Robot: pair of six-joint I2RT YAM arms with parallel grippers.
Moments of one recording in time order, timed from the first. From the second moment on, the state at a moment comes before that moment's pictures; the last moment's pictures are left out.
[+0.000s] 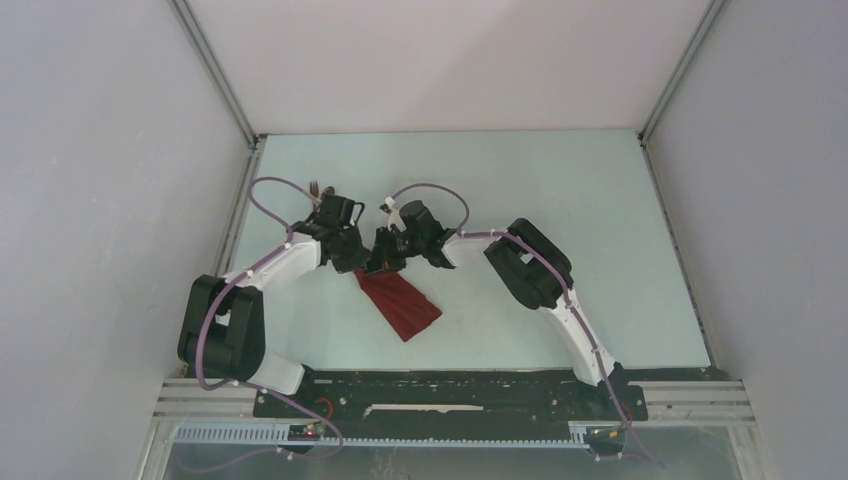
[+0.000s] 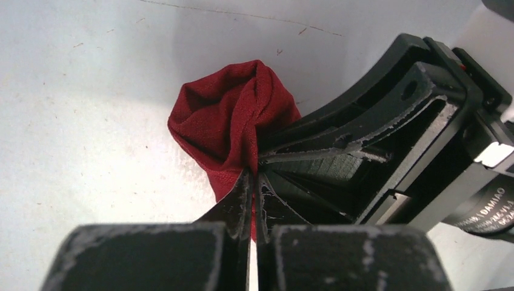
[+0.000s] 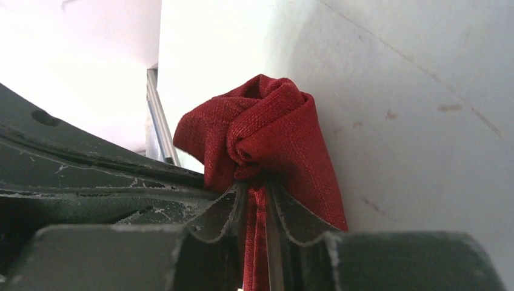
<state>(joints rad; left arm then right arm) -0.30 1.47 0.90 -0.51 0.01 -0.59 0.81 2.36 1.52 0.30 -0.65 0.86</state>
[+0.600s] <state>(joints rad) -0.23 1.47 0.88 -0.48 0.07 -0.64 0.79 2.49 1.59 0.49 -0.78 1.09</state>
